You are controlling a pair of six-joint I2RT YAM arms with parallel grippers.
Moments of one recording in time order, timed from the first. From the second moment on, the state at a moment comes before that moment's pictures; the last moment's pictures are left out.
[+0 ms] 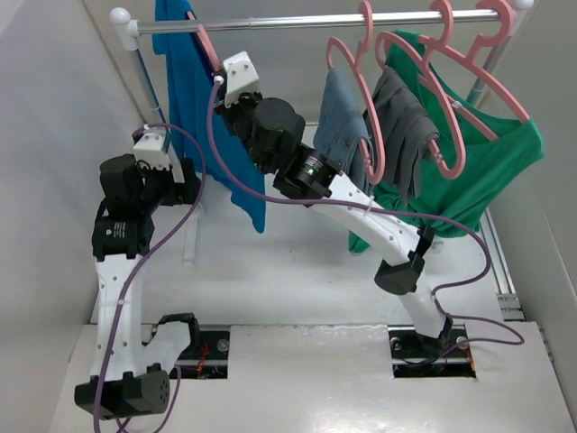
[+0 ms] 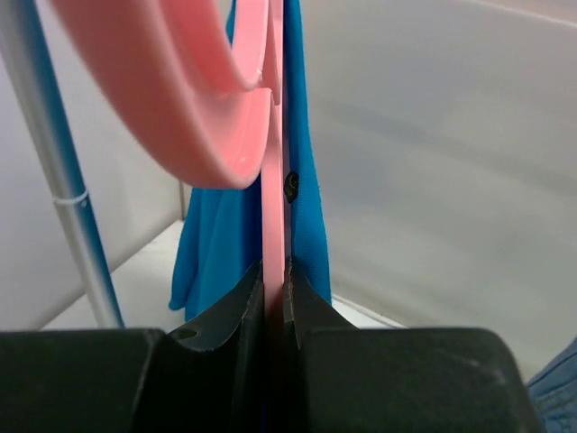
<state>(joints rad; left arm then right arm) 0.10 0.95 1.17 -0.64 0.23 0.03 1.07 2.14 2.61 -0.24 0.59 -0.29</state>
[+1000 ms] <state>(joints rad) 0.06 0.91 1.10 -0.66 0.27 0.05 0.96 2.31 2.69 0.05 0.60 -0.17</state>
